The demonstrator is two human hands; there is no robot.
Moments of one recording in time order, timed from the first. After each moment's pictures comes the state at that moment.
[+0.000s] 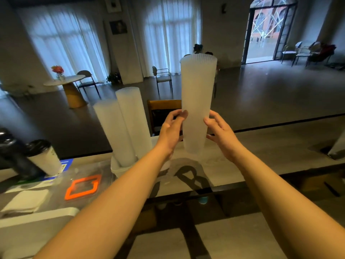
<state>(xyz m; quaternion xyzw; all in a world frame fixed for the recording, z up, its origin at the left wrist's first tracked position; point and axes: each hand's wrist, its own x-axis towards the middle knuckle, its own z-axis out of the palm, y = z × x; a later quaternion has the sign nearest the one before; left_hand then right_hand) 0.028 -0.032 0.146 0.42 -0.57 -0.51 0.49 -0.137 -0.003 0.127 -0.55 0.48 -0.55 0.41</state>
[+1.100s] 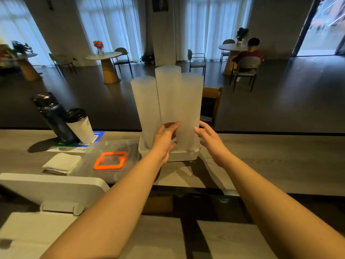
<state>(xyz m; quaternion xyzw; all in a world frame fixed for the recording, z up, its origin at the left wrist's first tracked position) 0.132 -0.048 0.078 0.50 -0.35 -0.57 0.56 -0.030 -0.064 0.057 -0.58 0.48 -0.44 0.50</state>
